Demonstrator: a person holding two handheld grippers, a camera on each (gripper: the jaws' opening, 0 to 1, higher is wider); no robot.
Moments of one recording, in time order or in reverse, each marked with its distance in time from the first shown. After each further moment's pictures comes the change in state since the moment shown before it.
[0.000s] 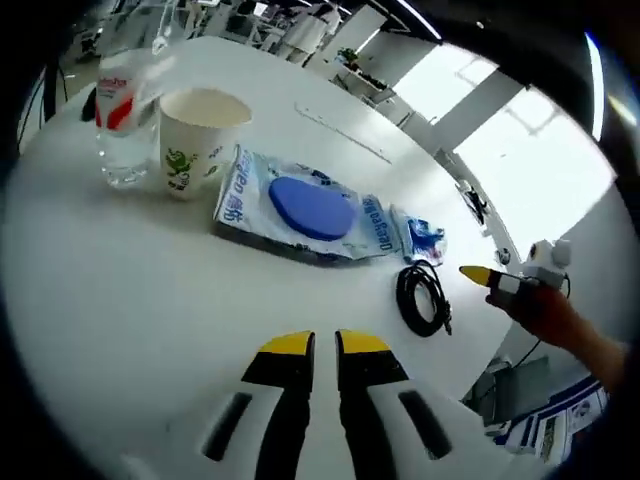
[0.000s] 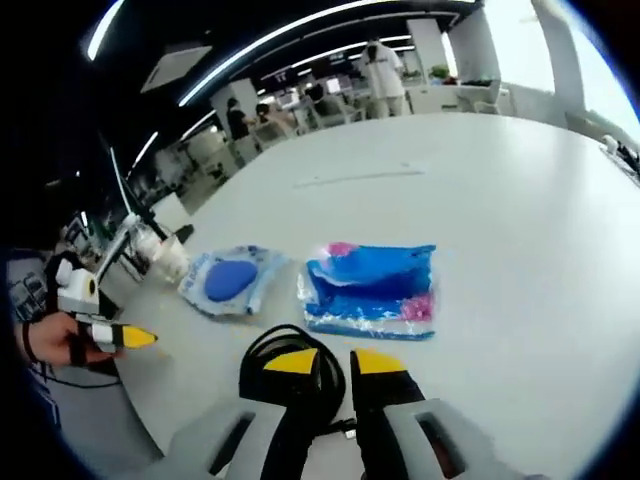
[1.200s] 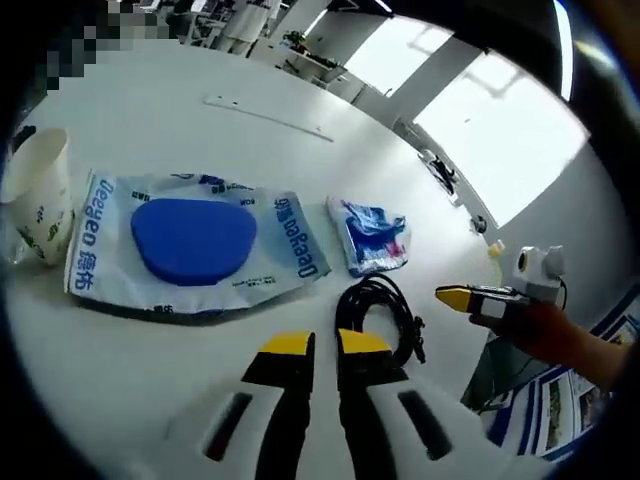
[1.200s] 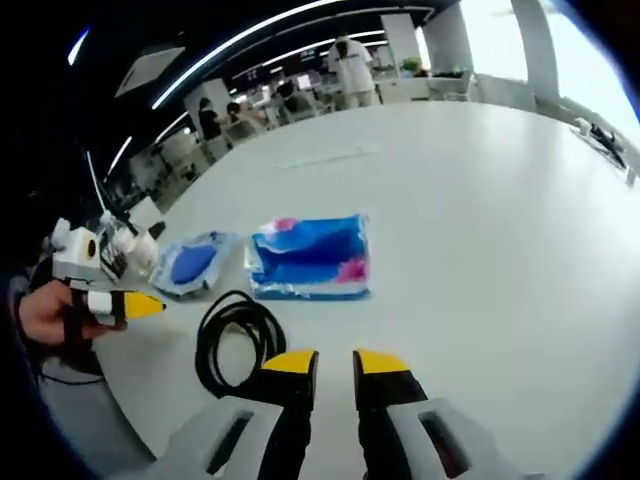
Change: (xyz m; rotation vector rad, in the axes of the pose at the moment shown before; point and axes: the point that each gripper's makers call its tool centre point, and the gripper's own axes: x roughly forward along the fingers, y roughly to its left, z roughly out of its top) left arm 0.081 -0.074 0.031 0.116 0.038 -0.116; right arm -0.010 -0.049 -0.022 0.070 0.016 -0.099
